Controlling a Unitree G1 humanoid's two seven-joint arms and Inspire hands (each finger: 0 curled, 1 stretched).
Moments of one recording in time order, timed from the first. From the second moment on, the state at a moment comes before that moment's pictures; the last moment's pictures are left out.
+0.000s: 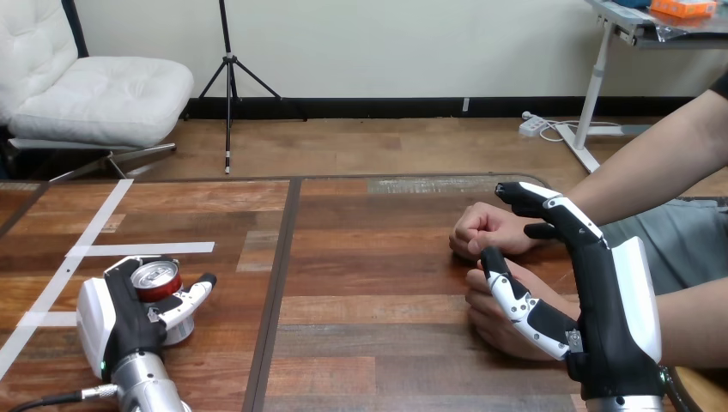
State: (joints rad) left arm -0.44 0.22 0.06 1.25 0.23 -0.47 0.61; right arm 0.30 -0.12 0.04 -0.19 -0.47 -0.43 -0.24
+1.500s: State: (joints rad) left arm -0.39 0.18 0.05 1.24 0.21 -0.63 0.60; right arm 0.30 -0.11 0.04 -0.19 -0.47 -0.43 -0.24
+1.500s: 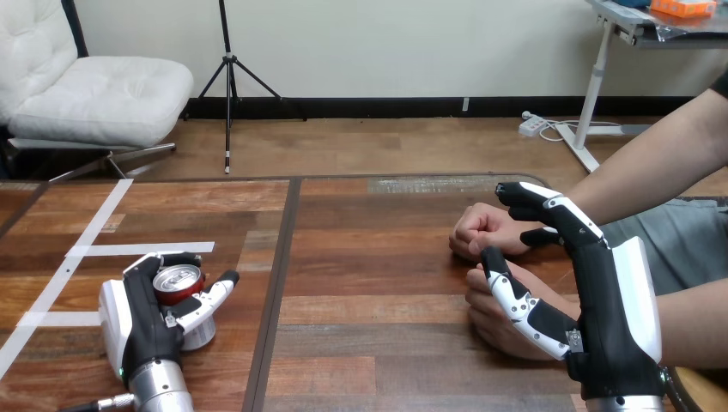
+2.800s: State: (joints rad) left arm -0.38 0.18 0.05 1.17 0.21 -0.69 0.59; right arm 0.30 -0.11 0.04 -0.19 -0.46 -0.43 -0.25
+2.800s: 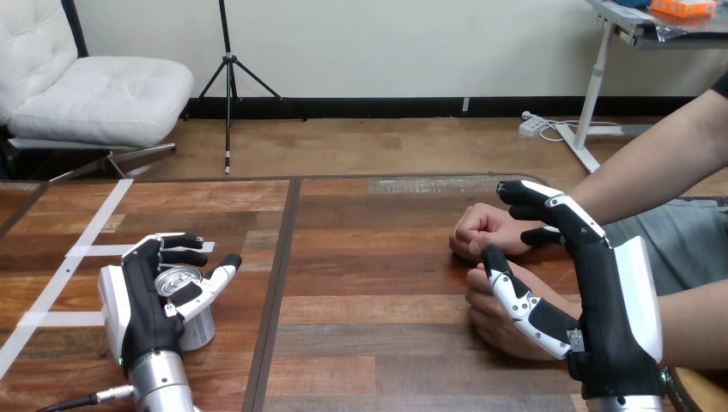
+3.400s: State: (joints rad) left arm -0.37 0.18 0.04 1.16 0.23 -0.68 0.58; right arm 0.30 -0.11 0.04 -0.19 -0.47 -0.43 -0.25
